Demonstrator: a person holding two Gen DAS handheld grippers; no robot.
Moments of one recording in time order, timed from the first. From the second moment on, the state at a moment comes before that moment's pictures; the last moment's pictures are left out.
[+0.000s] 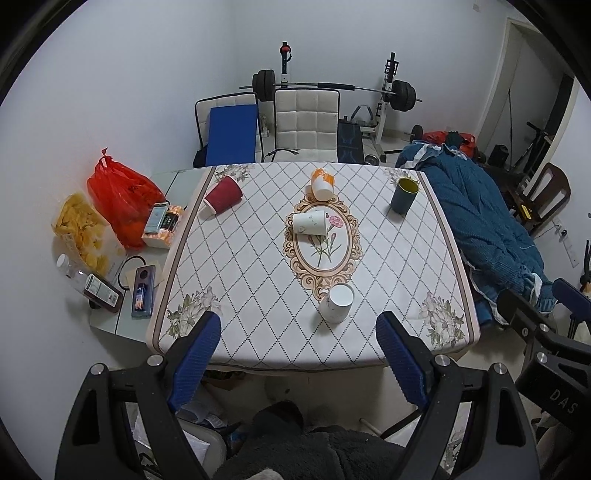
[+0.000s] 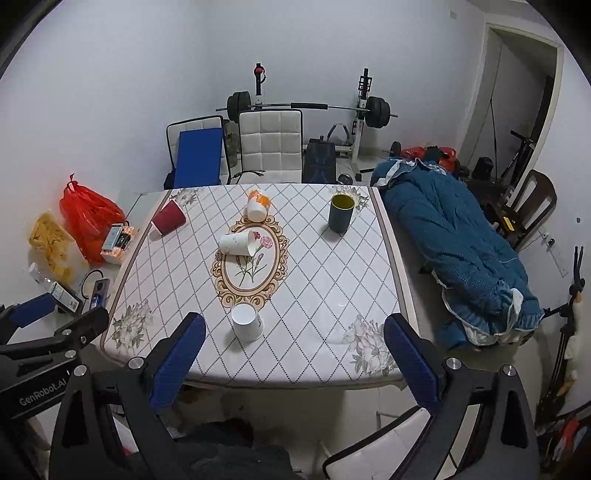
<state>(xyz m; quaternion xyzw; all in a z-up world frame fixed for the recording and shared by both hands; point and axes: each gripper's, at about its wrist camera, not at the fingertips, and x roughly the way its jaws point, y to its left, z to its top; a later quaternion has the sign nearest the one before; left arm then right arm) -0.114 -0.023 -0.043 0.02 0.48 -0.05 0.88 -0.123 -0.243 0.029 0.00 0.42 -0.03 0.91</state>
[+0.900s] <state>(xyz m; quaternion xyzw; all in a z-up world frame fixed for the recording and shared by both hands) -0.105 -0.017 -0.040 0.02 0.47 -0.02 0.88 -0.108 -0.242 0.026 0.00 0.42 -0.03 0.91</state>
